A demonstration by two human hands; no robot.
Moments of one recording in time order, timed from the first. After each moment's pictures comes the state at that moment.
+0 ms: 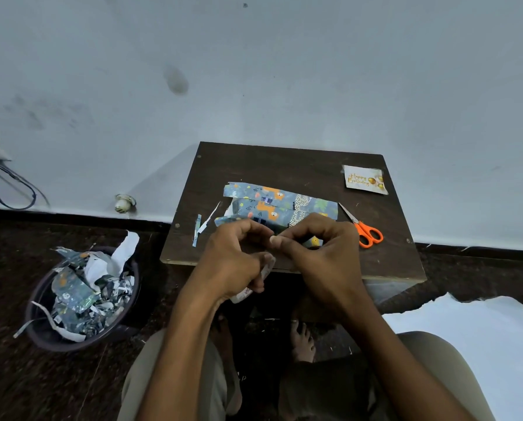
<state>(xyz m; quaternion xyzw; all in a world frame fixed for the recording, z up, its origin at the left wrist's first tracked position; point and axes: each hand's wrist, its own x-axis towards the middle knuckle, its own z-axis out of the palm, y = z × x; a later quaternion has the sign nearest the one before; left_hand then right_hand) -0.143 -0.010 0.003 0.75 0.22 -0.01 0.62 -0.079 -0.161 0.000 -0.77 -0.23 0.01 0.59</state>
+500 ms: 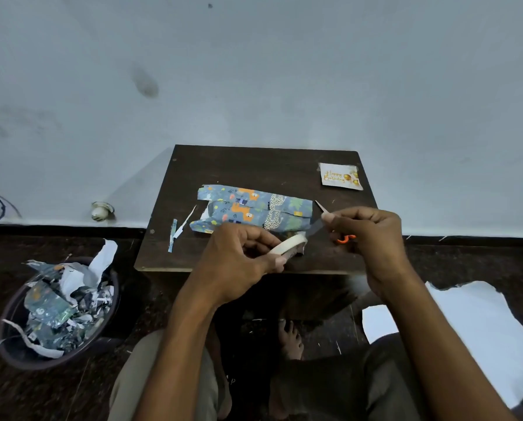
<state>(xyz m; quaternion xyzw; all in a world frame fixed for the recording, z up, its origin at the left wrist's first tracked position) -0.132 -0.037 0.014 0.80 0.12 -0.01 0.58 -0.033 -0.231 0.009 -0.71 0.00 0.11 0.69</state>
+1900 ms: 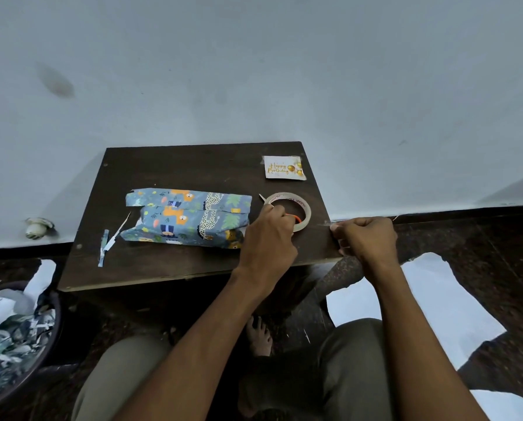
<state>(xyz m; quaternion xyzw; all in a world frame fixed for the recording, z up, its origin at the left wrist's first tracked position) -0.029 -0.159 -0.052 0.96 -0.04 0.13 0.23 0.013 -0.333 -0.042 -0.84 0.17 0.01 0.51</state>
